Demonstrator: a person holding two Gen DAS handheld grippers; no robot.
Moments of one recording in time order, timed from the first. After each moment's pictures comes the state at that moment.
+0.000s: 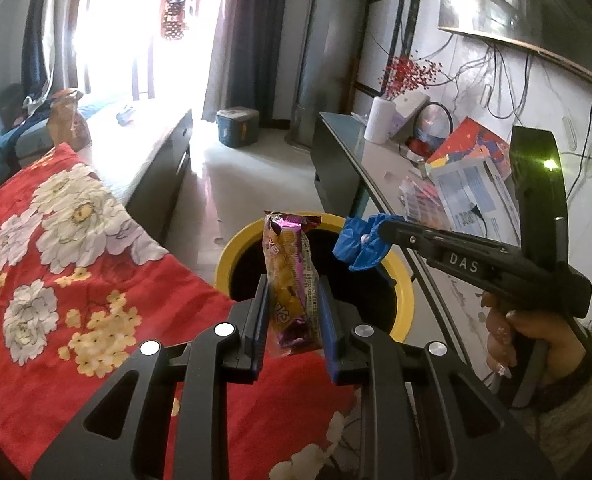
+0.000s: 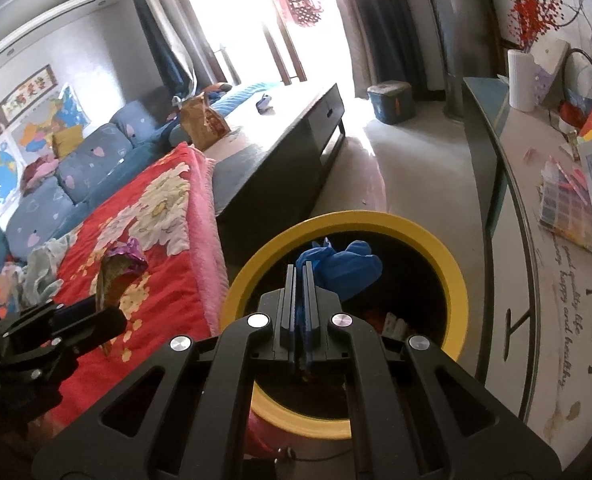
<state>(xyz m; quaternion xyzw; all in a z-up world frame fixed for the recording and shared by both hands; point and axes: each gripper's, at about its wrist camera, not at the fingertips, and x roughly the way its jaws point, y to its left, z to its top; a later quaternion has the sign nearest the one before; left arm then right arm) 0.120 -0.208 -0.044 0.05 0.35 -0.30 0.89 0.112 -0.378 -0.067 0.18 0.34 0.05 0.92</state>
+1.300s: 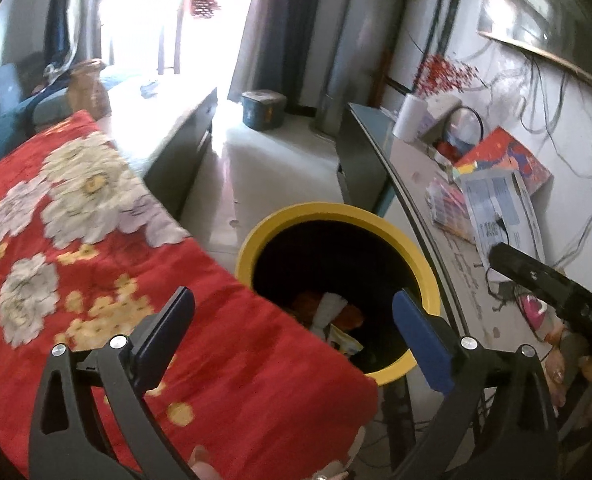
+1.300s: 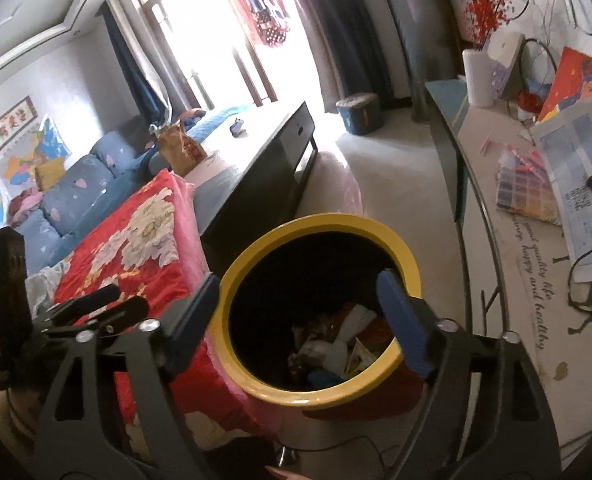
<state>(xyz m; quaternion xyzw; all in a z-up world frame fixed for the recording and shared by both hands) 0.150 -0.191 -0.057 0.01 0.38 -0.25 0.89 0.058 -0.393 -0.050 0.21 0.31 -0.01 0.93</state>
